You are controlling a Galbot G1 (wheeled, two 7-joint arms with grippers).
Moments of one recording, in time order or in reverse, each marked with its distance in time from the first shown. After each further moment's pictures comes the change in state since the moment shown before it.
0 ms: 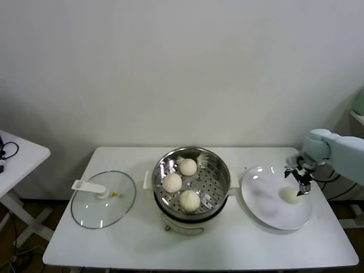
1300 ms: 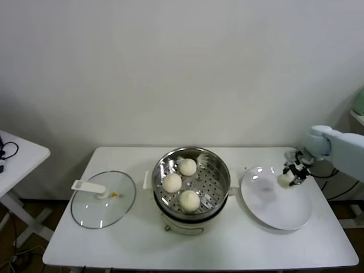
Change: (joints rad) left arm 0.001 0.000 0.007 -0.008 0.011 -0.002 -0.004; right arm 0.141 -0.007 -0.055 0.094 0.085 -0.046 0.017
